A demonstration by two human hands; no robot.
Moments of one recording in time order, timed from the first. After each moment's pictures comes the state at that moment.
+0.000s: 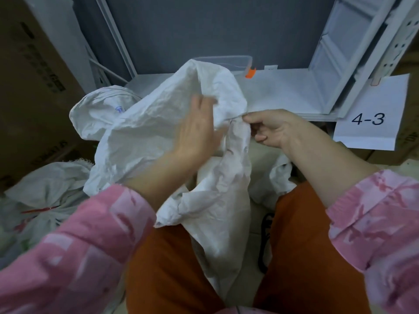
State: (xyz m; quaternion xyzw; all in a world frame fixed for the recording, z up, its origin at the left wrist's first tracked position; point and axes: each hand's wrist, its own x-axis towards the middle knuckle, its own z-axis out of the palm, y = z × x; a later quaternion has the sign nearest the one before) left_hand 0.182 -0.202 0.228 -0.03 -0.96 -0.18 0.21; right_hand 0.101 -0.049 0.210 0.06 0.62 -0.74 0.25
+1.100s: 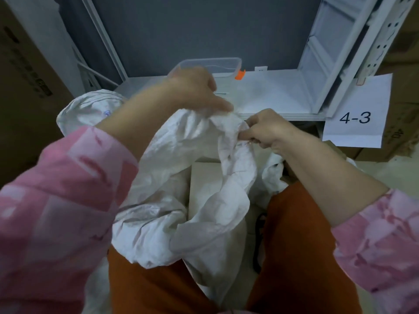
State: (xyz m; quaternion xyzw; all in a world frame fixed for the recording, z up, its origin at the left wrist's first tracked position) left_hand 0.131 -0.195 0.314 -0.04 -0.99 -0.10 -0.02; right_hand 0.131 -0.032 0.226 -0.03 0.86 -0.50 0.12
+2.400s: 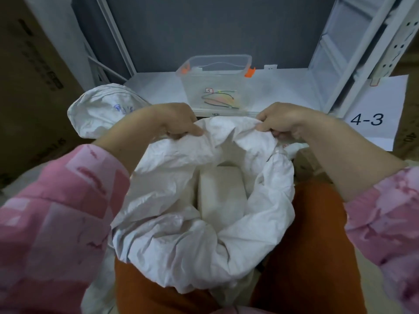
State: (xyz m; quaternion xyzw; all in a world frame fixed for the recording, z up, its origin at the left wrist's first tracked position) left_hand 0.141 -0.256 0.271 0.04 -0.97 -0.14 -0.20; right_hand 0.112 -0.023 0.242 -0.08 0.91 -0.36 0.21
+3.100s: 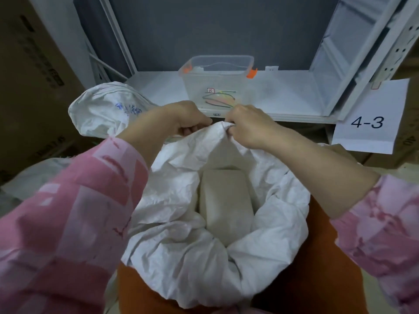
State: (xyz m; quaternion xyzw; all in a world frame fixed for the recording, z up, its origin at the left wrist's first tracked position) left_hand 0.134 -0.242 0.265 0.13 -0.92 -0.32 -0.17; right_hand 0.148 -0.082 0.247 -0.26 0.95 -0.17 -0.02
